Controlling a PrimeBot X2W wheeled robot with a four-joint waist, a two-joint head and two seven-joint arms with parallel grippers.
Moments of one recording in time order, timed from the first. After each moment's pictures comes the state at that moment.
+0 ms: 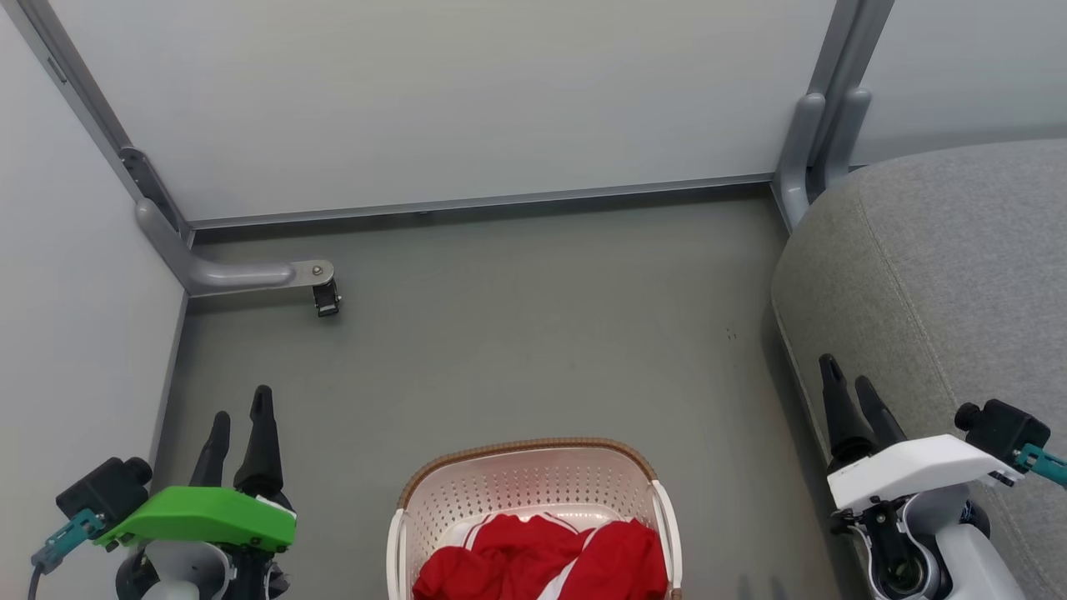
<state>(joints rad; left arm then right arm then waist) -0.13 0.09 0.01 0.36 -0.80 -0.13 -0.08 -0.15 -0.05 0.00 0.32 0.82 0.13 -0.08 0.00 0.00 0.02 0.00</state>
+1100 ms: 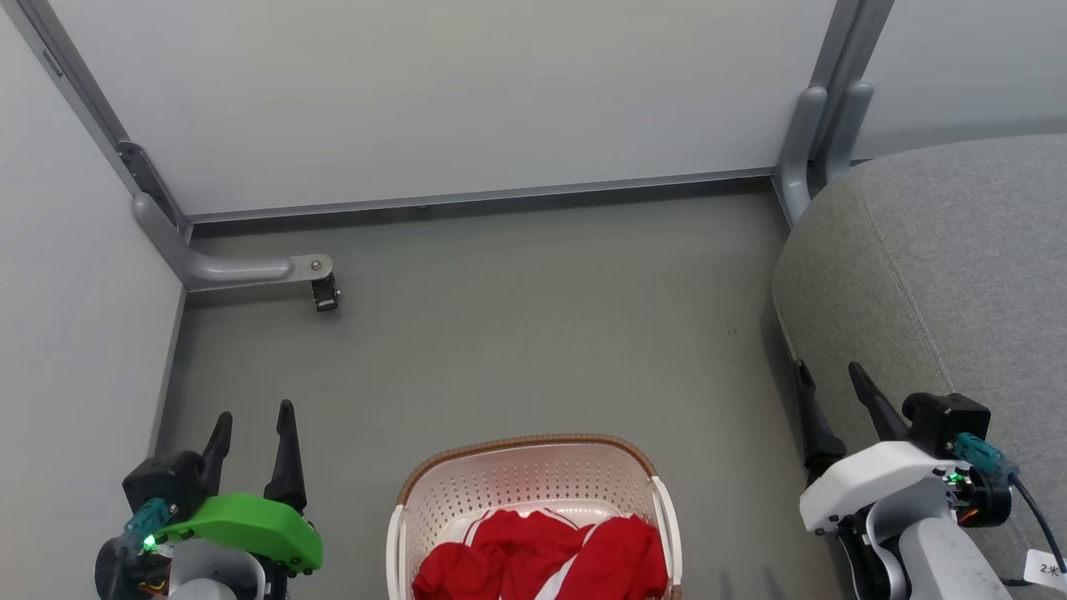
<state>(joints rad) -0.13 0.13 -0.07 0.41 -0.40 -0.04 -0.17 -0.18 -0.05 0.01 0.37 0.32 0.13 -0.17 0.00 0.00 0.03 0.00</state>
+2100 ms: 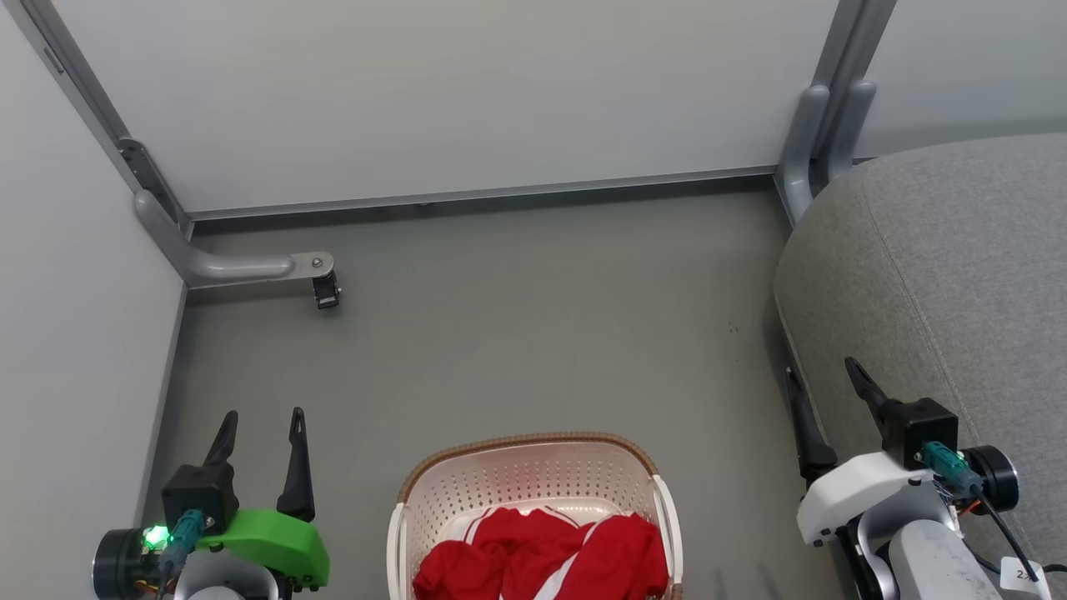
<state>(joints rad) -0.12 0.11 -0.06 0.42 -0.16 -0.03 -0.23 -0.18 -0.05 0.00 0.39 0.07 0.13 -0.23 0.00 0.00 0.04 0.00</state>
